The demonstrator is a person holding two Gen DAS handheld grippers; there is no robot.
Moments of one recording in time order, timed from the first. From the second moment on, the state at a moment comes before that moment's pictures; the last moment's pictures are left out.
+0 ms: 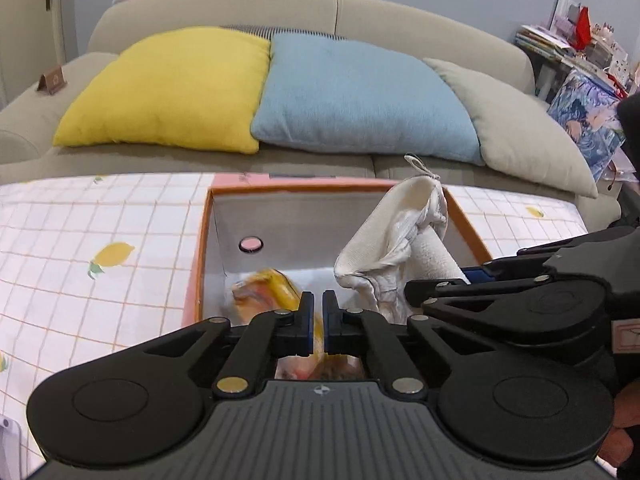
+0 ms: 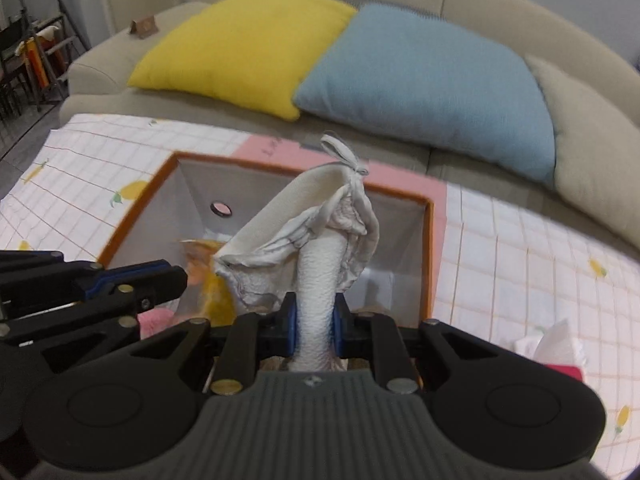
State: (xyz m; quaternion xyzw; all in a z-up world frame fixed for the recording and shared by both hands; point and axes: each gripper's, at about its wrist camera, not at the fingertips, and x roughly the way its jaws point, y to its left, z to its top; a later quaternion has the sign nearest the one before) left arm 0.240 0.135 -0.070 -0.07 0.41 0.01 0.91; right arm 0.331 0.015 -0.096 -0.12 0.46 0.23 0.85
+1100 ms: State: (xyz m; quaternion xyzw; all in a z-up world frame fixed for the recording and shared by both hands) left arm 0.192 0.132 -0.030 -0.08 0.37 0.07 0.92; right arm 0.310 0.007 -0.046 -0.18 0.41 0.19 0.88
